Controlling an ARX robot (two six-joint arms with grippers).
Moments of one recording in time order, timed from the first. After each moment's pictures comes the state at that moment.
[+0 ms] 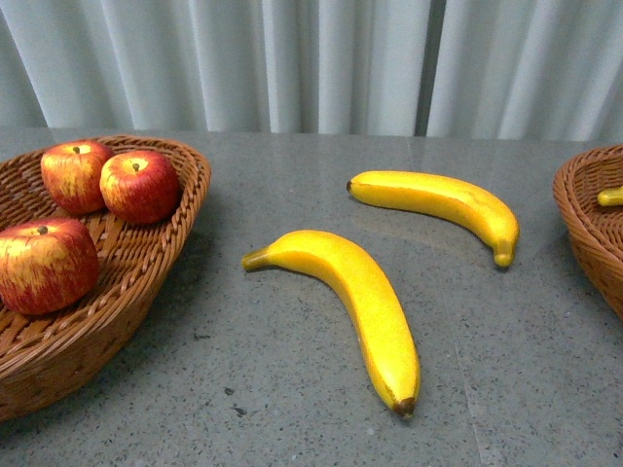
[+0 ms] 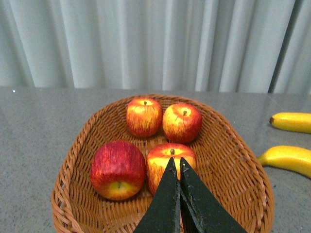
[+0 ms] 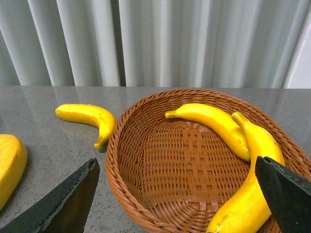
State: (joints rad) left arm 0.00 0.32 0.02 0.32 0.00 0.00; right arm 0.00 0.00 0.01 0.00 0.00 0.00
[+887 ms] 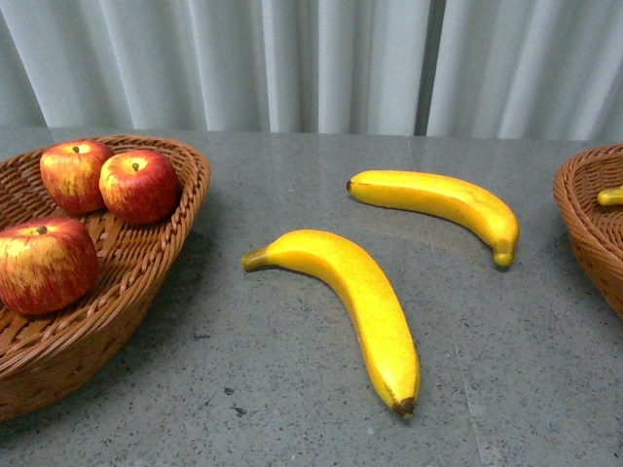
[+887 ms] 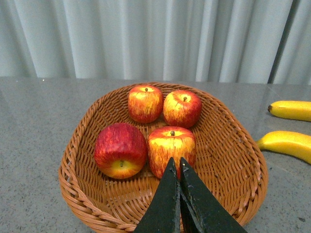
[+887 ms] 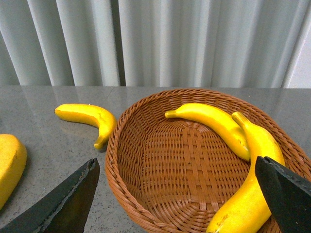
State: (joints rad) left arm 0.00 0.01 0.01 -0.01 0.00 0.00; right arm 0.00 0.00 0.01 0.00 0.00 0.00
